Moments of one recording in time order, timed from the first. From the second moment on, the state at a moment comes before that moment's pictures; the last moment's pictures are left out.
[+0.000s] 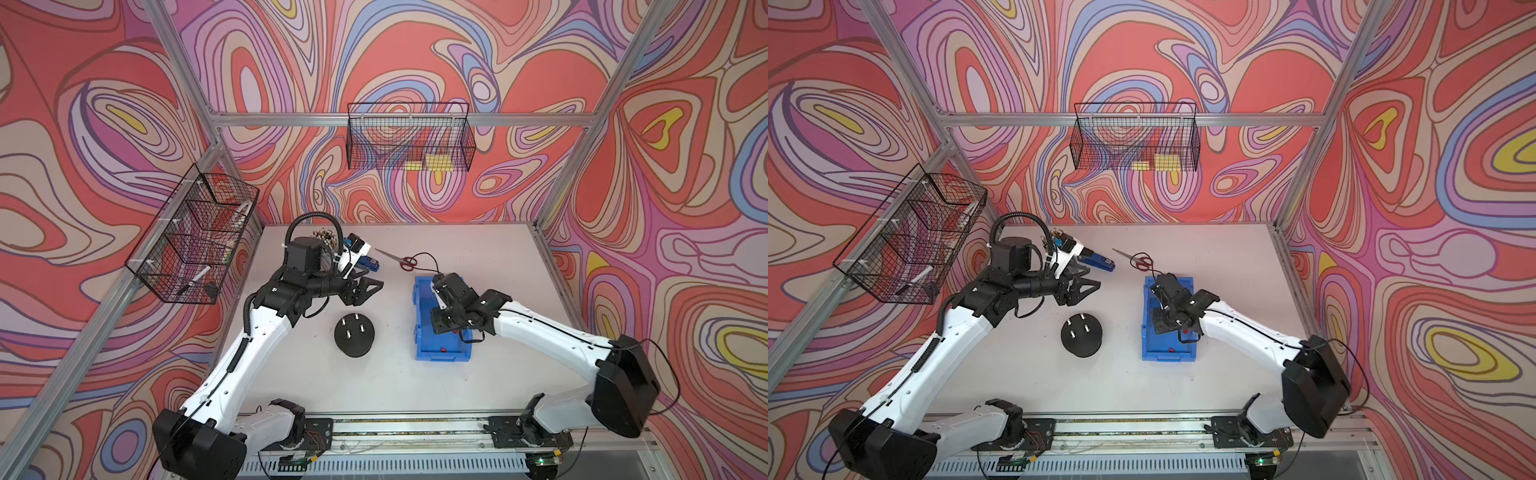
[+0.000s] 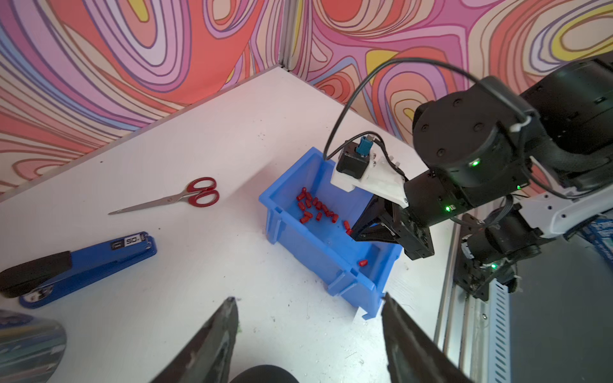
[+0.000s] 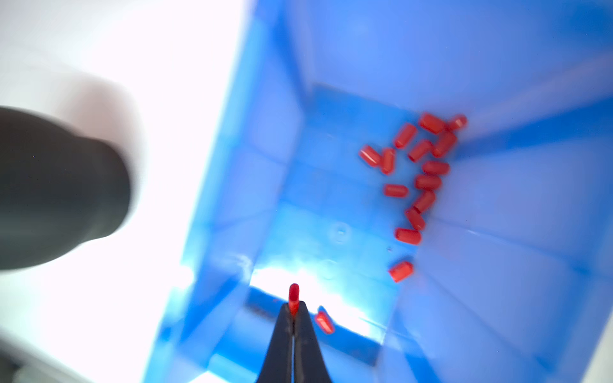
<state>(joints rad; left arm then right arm) -0.32 1.19 1.18 -0.57 0.73 0.14 0.72 1.37 1.02 -0.65 -0.01 0.39</state>
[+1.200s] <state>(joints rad) -0.46 1.40 1.34 -1.04 1.11 0.37 0.72 1.14 0.93 -0.20 -0.72 0.22</state>
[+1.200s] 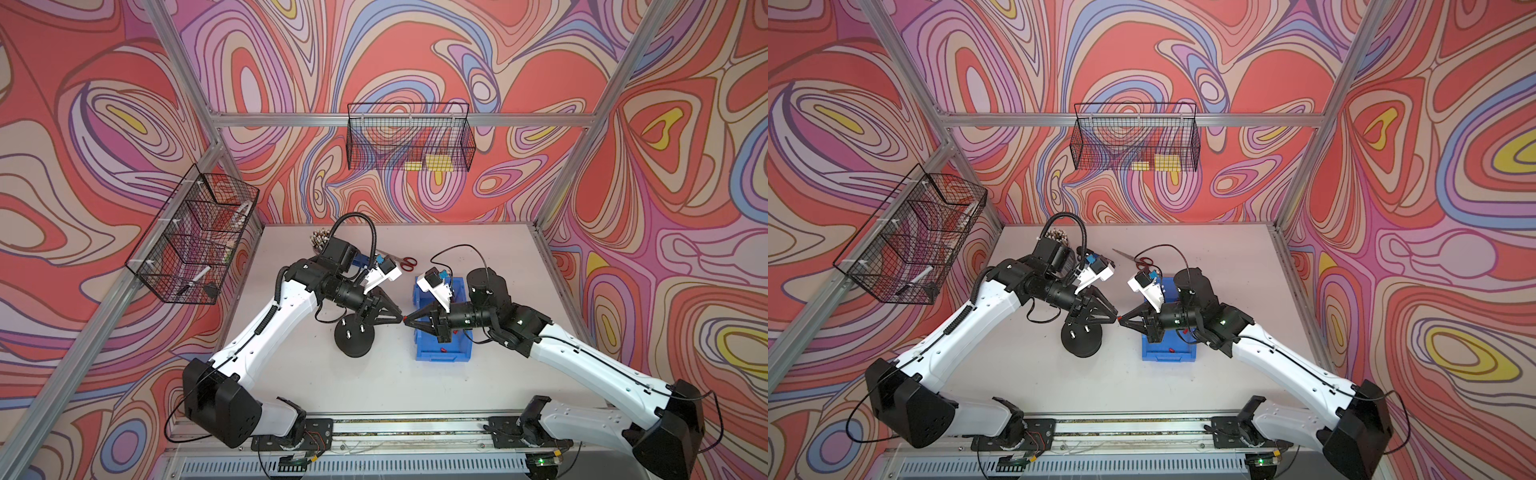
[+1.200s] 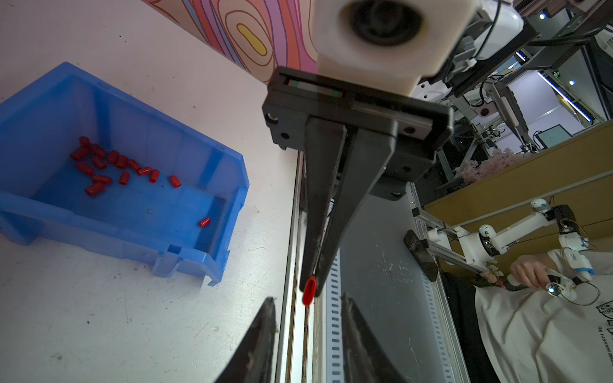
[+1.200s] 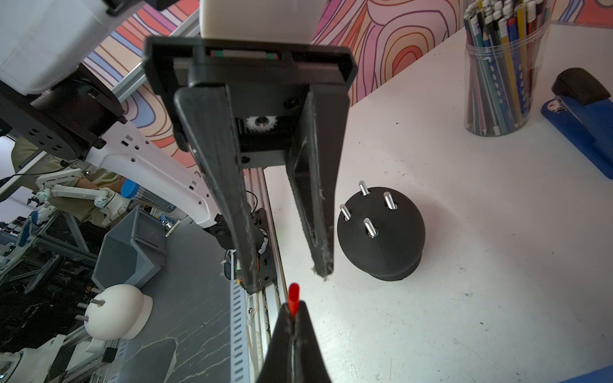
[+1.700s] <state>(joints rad) -0.46 1.40 1.34 -1.04 1.11 0.37 0.72 1.19 0.94 -0.19 -0.75 0.23</state>
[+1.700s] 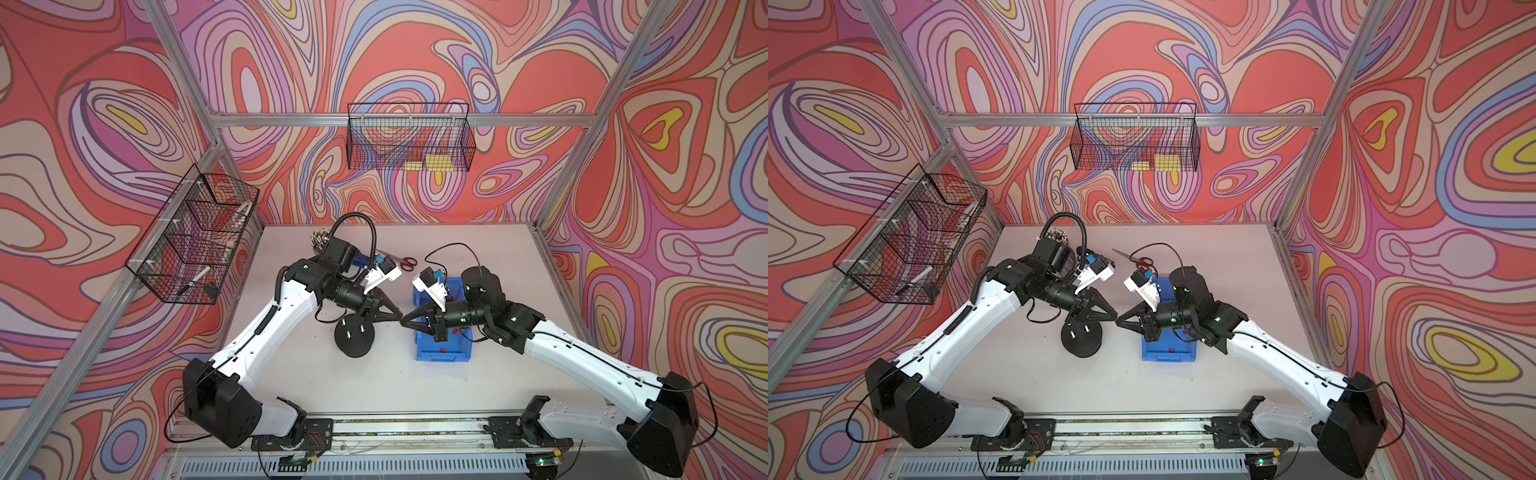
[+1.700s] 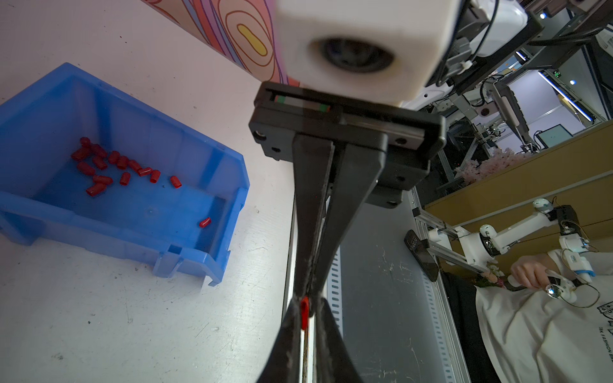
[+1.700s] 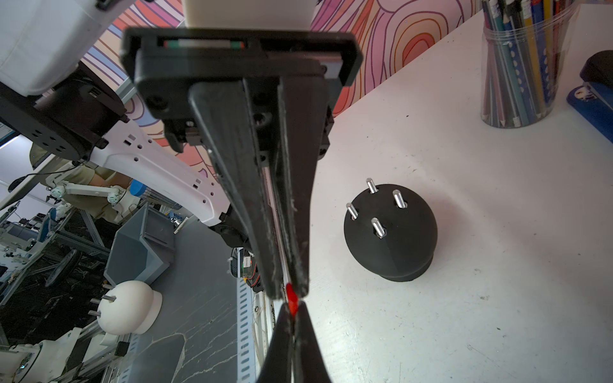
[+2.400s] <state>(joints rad) -0.46 1.40 1.34 -1.03 1.10 0.37 0.73 1.19 0.94 -0.17 -0.75 0.23</state>
